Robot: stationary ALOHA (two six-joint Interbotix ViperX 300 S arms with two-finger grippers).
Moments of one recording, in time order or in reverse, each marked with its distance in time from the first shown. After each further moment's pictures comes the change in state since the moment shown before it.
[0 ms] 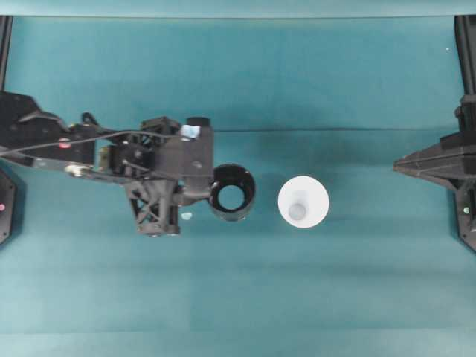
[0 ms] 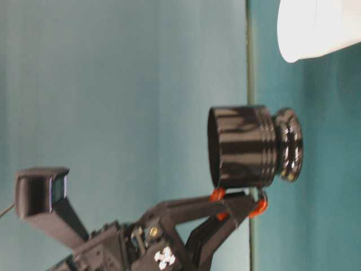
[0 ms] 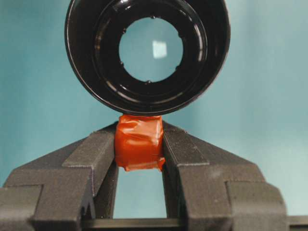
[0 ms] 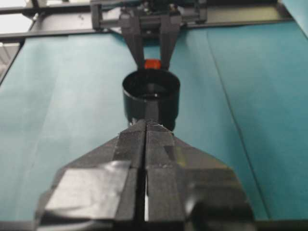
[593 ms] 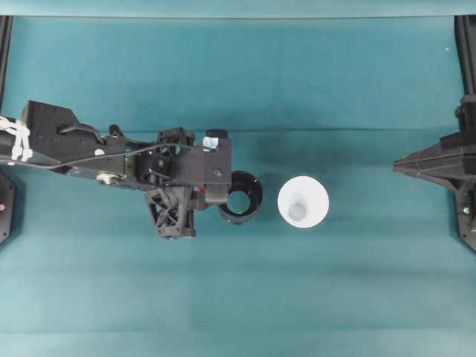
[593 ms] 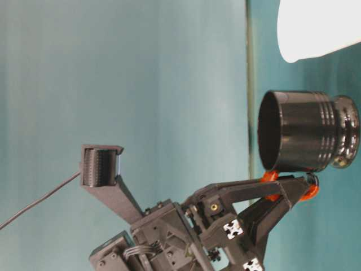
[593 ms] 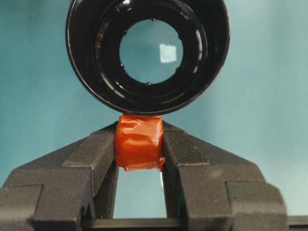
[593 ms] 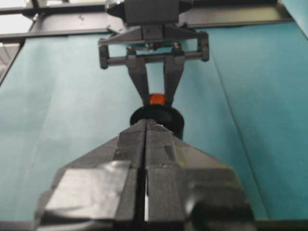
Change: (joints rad) left arm 0.008 0.135 0.015 0.000 -0.106 -0.008; right arm 0.000 0.000 0.000 0.000 0.000 0.000
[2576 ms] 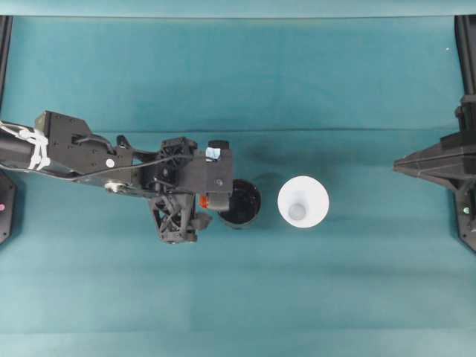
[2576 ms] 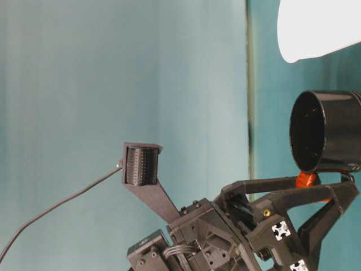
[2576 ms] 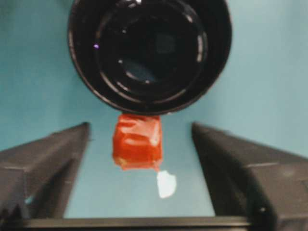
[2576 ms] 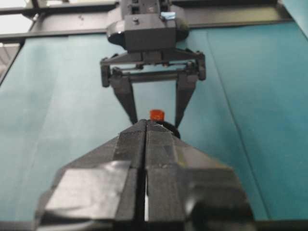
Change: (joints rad) left arm -0.006 0.064 0.035 0.000 -0.083 0.005; right arm 0.000 0.000 0.000 0.000 0.000 0.000
